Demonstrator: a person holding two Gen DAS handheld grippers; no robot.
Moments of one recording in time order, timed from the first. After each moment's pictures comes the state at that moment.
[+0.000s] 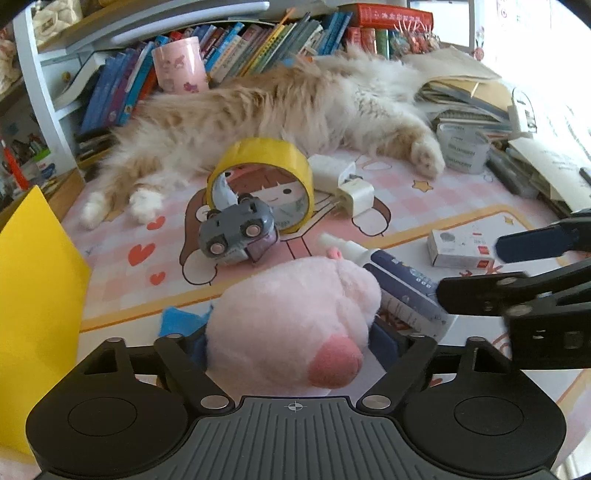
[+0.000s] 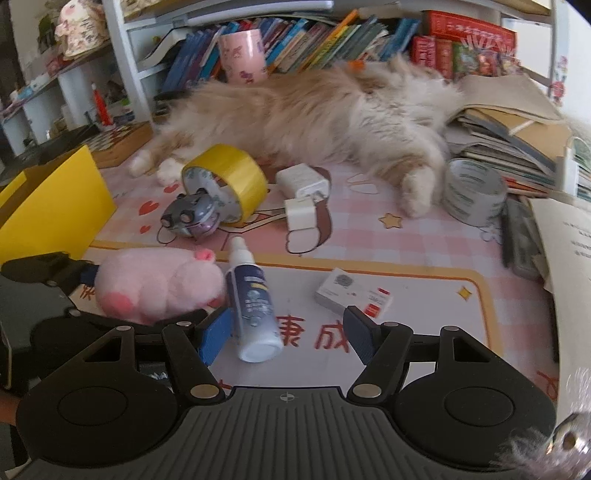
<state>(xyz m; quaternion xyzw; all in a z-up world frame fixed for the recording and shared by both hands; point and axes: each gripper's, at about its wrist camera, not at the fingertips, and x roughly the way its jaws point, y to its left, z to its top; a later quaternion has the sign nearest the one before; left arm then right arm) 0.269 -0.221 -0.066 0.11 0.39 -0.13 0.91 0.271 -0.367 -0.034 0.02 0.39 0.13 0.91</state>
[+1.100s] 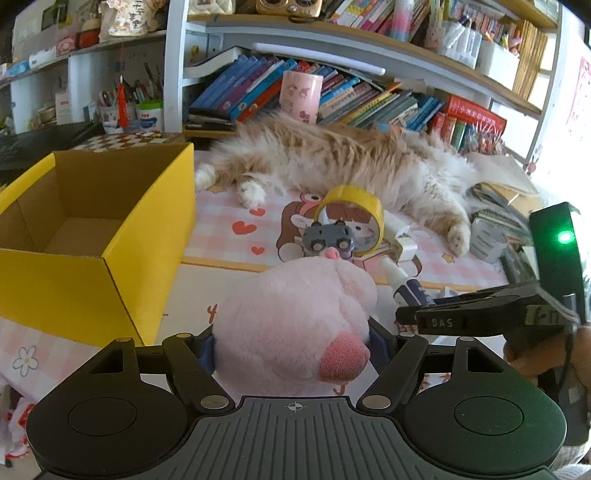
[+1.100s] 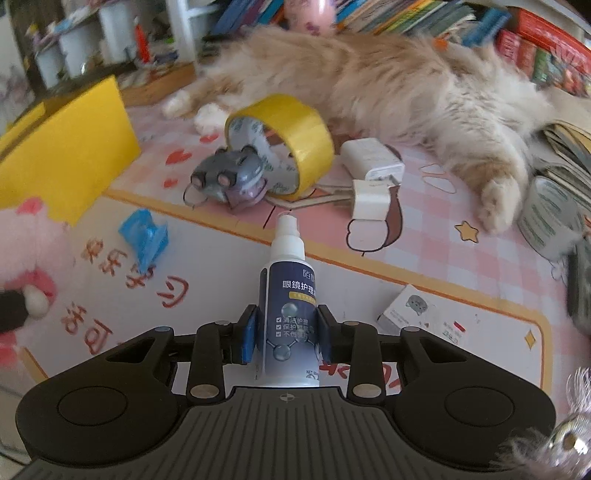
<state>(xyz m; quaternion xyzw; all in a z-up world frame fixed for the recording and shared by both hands) 0.191 -0.140 -0.012 -0.05 0.35 -0.04 0.93 0.308 -0.321 -0.060 -0.05 0.44 0.19 0.88</state>
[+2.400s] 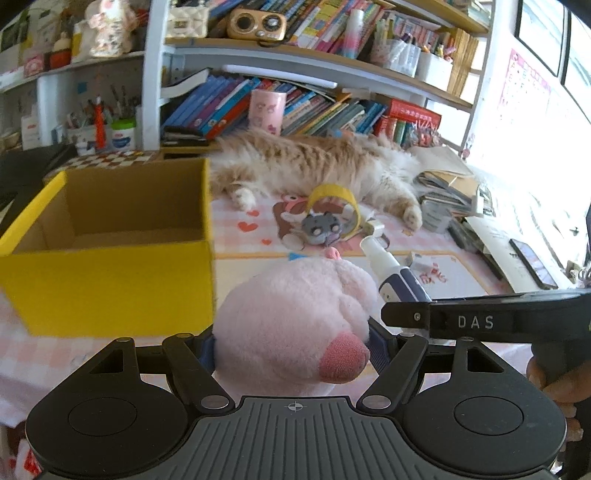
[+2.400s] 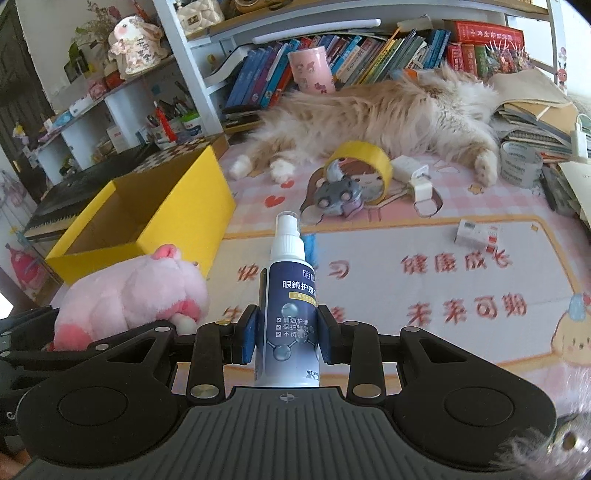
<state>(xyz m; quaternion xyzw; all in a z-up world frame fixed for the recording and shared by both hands) 0.120 -0.039 0.011 -0.03 0.33 -0.16 0.93 0.161 -0.232 0.006 0.09 0.38 0.14 0.91</state>
